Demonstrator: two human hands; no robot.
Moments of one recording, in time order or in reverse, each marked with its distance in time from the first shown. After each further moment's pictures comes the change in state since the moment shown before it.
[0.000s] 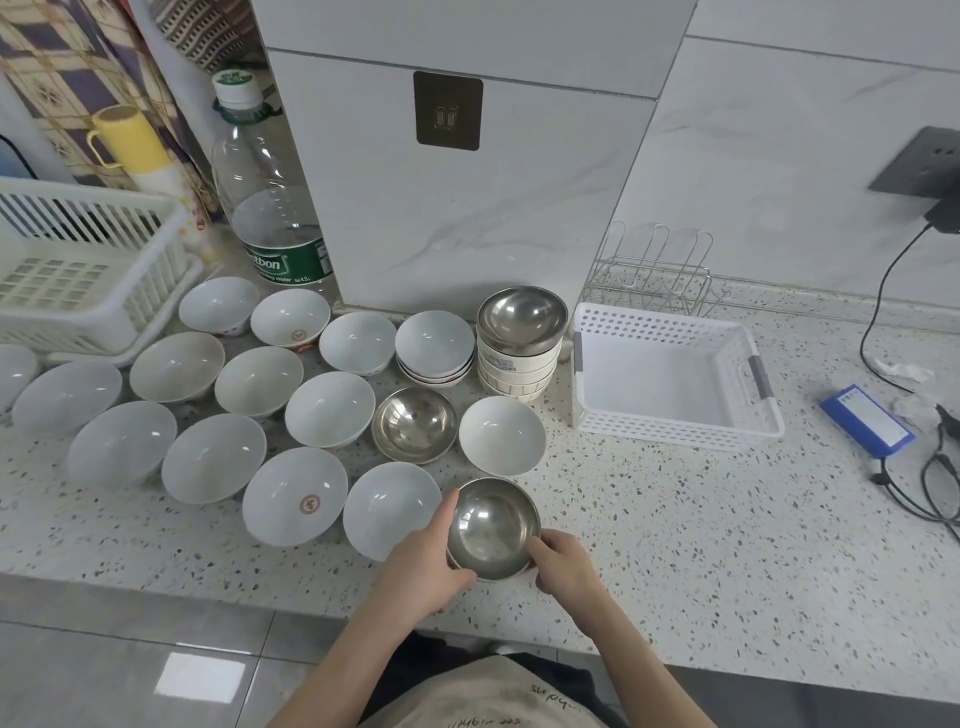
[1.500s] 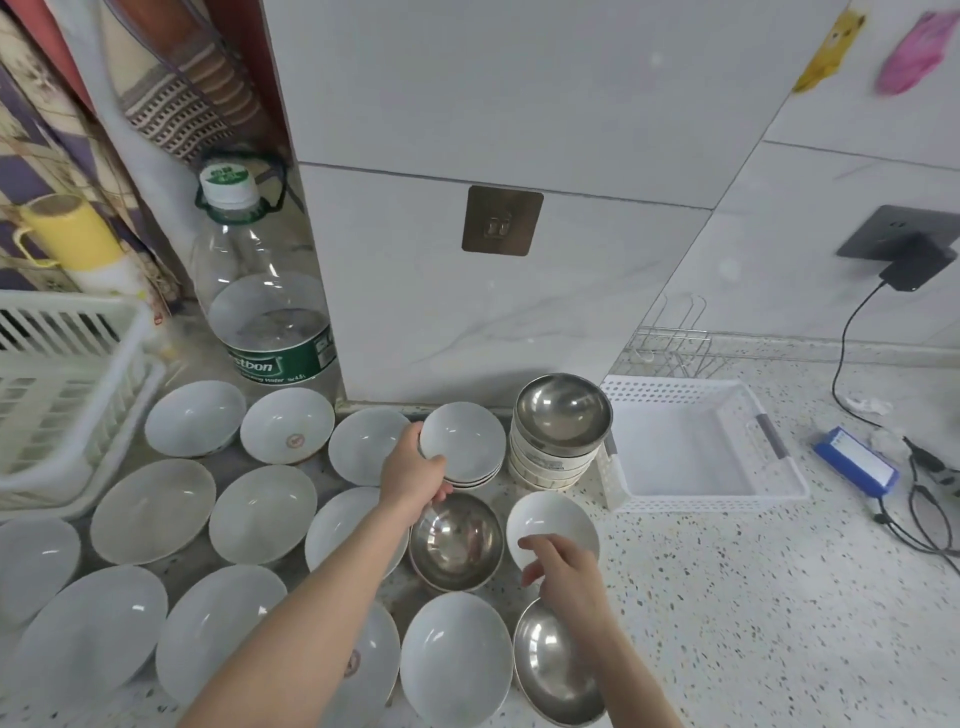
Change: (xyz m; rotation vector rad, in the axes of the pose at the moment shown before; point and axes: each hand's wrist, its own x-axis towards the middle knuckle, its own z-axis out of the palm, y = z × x) left_hand 0.183 0.008 -0.156 -0.499 0.201 -0.064; right_hand 0.035 -0.126 0.061 0.200 0.320 -0.014
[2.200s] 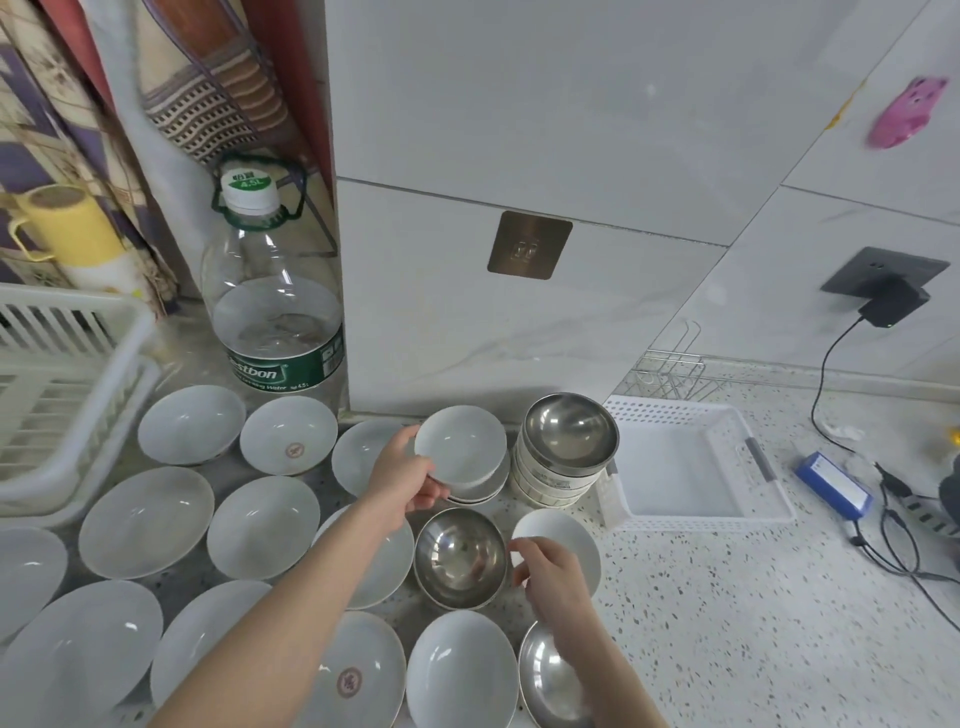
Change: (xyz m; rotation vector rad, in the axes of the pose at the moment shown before) left_hand 0.011 0.008 -0.029 -0.253 -0.136 -0.118; right_hand 0.014 -0.017 0.023 -0.003 0.030 0.076
